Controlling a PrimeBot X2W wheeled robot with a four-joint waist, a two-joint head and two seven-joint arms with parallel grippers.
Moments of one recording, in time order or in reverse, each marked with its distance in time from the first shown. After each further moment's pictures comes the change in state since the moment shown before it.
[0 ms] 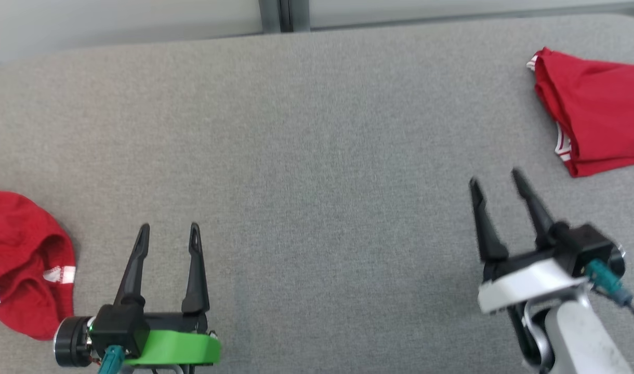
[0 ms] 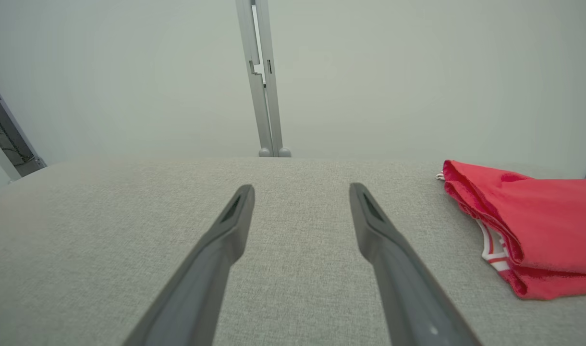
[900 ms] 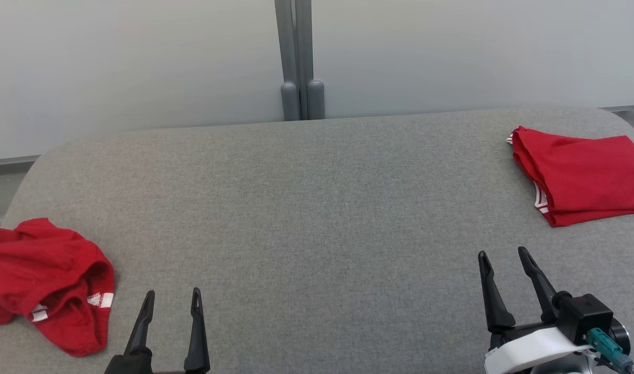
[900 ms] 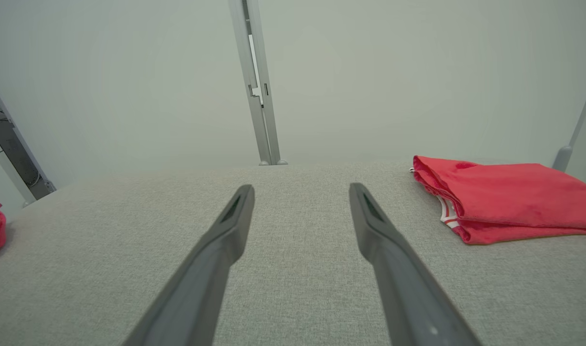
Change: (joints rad) left arm 0.167 -0.004 0.013 0.059 0.012 0.015 0.000; right arm 0.253 0.071 -0.057 -0.030 -0.030 0.000 0.000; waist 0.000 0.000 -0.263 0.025
